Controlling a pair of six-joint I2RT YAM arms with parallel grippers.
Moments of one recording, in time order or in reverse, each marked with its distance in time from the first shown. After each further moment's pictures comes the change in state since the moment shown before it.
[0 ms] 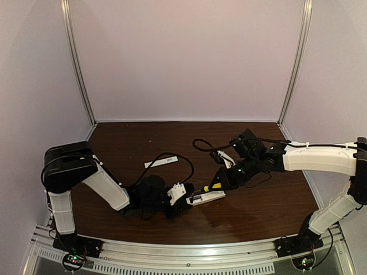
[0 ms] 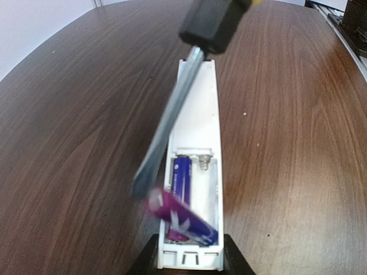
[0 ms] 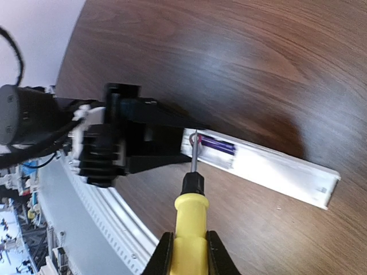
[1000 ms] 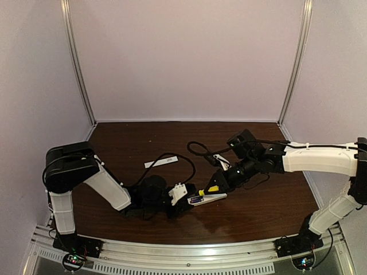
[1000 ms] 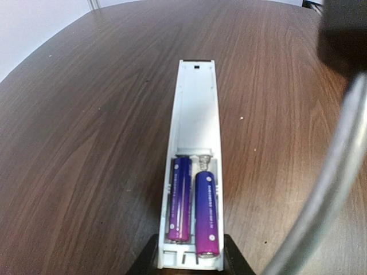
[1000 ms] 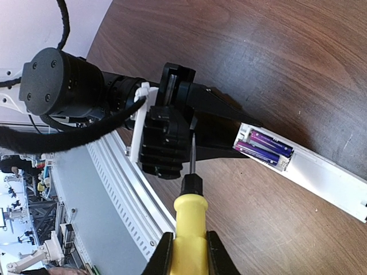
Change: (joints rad) left arm -0.006 0.017 0.020 0.004 0.011 0.006; right arm 0.032 -0.001 0.020 0.047 -0.129 -0.037
